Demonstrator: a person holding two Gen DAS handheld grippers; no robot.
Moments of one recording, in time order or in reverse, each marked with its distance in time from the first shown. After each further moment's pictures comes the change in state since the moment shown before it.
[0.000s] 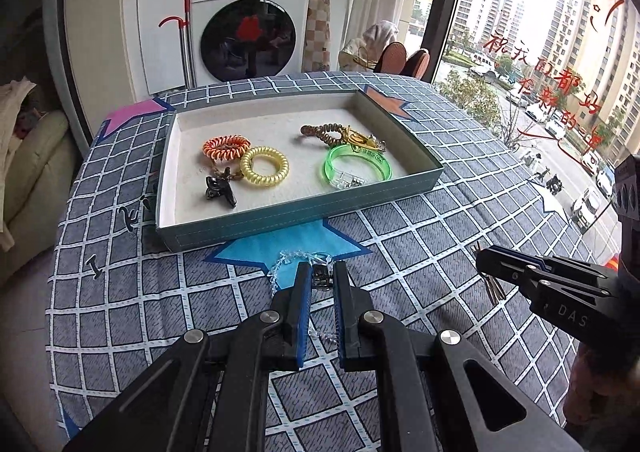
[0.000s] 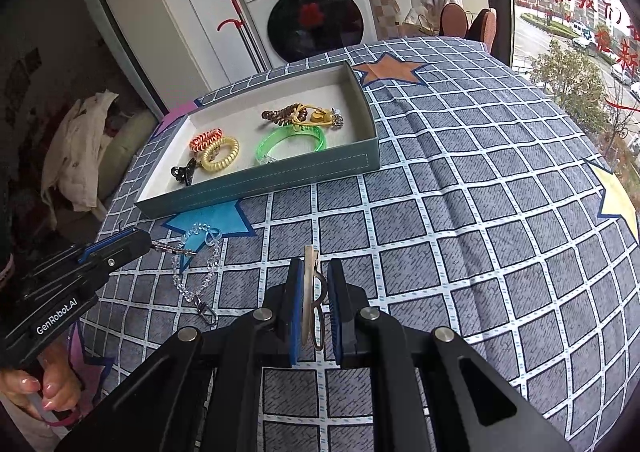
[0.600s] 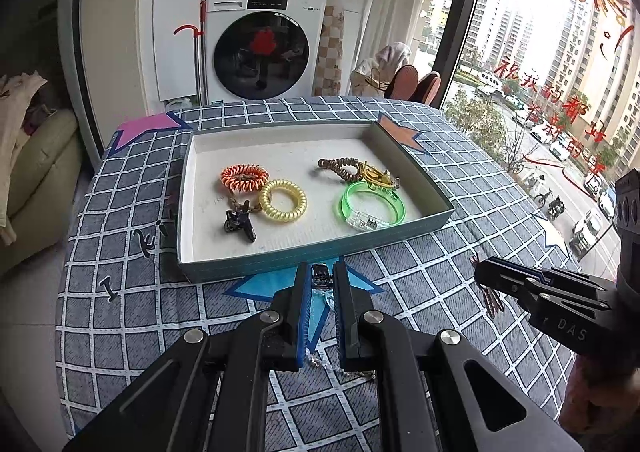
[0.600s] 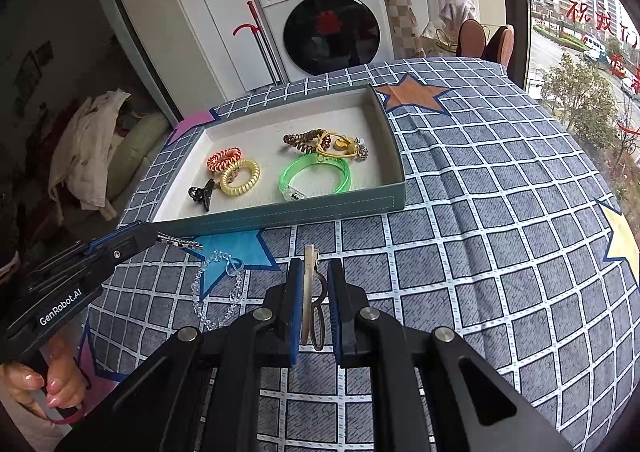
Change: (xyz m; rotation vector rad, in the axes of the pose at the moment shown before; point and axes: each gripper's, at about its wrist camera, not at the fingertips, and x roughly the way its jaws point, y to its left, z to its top) left arm -0.007 0.015 0.024 -0.050 -0.058 0.006; right arm 0.000 0.016 0.029 -0.046 -0.015 0.025
